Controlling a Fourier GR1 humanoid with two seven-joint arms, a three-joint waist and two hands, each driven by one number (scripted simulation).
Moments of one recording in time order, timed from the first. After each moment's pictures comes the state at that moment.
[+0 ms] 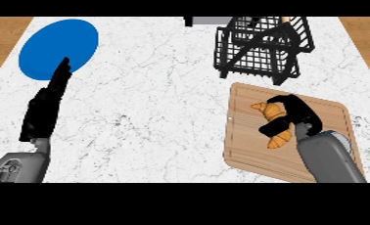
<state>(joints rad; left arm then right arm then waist) -0.15 0.35 -0.01 -1.44 -0.08 0.14 0.05 -0.29 -0.30 0.21 -1.36 0.37 0.19 0.98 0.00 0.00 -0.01</state>
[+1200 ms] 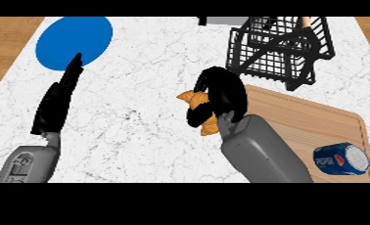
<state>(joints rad) -0.19 0.30 -0.01 -1.43 -0.13 0.10 0.06 -0.59 -0.04 0.48 -1.43 0.65 0.00 1.04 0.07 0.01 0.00</state>
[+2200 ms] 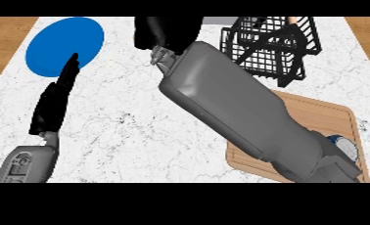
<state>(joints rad) -0.19 0.29 0.01 -1.43 -0.14 0.11 0.08 -1.27 -0.01 0.46 -1.13 0.96 -0.20 1.15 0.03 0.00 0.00</state>
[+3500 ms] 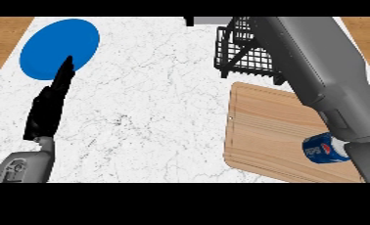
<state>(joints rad) -0.15 0.28 0.04 -1.48 -0.15 0.09 0.09 -1.29 -0.27 0.28 -0.81 1.07 -0.02 0.85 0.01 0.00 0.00</state>
